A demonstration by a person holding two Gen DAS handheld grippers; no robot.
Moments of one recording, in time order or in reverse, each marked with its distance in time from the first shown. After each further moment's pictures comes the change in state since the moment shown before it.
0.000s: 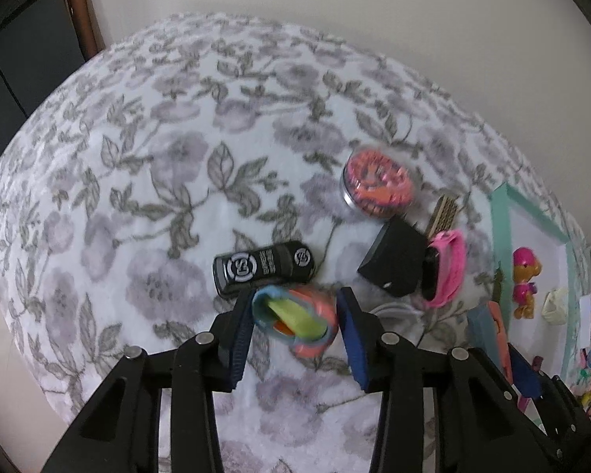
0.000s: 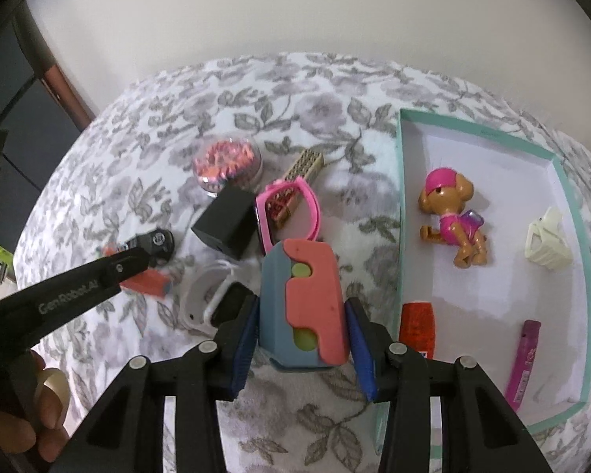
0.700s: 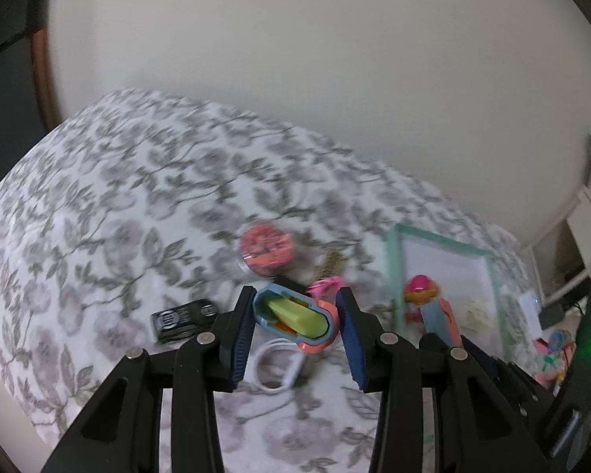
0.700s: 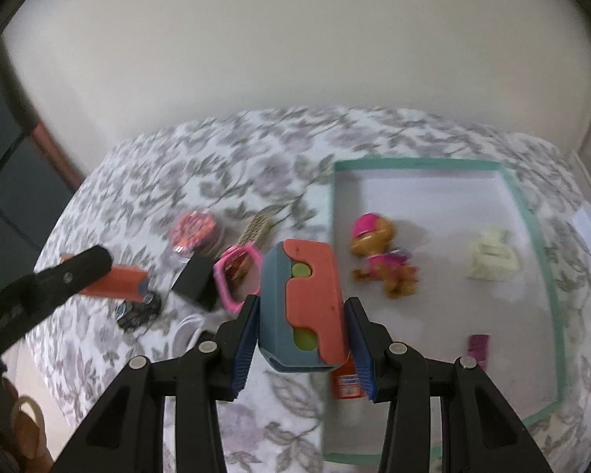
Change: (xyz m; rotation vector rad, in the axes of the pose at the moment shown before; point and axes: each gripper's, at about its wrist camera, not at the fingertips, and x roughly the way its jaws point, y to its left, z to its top) left arm -0.071 -0.059 0.000 0.138 -0.214 -0.206; right arm -0.048 -0.052 0.011 0.154 -0.155 -0.029
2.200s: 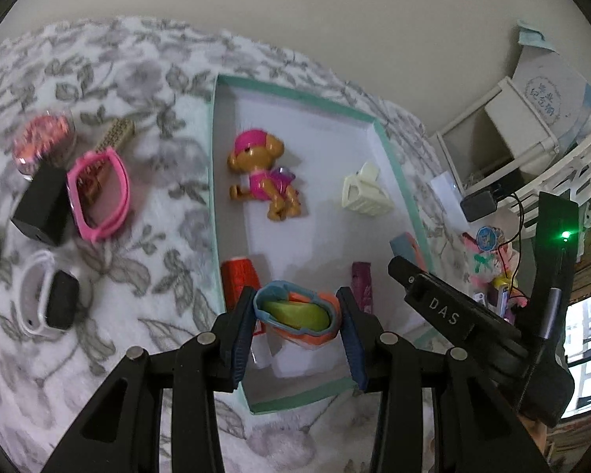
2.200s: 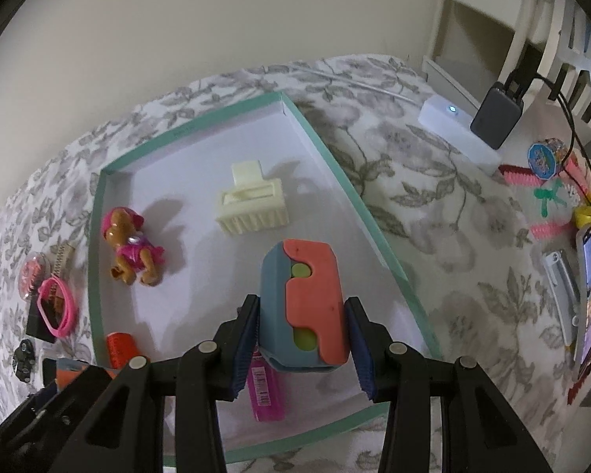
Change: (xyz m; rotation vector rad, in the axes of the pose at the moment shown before) left arm 0.088 -0.108 -0.071 0.121 0.364 -0.374; right arm 0.006 -0.148 -0.027 0.309 0.095 -0.352
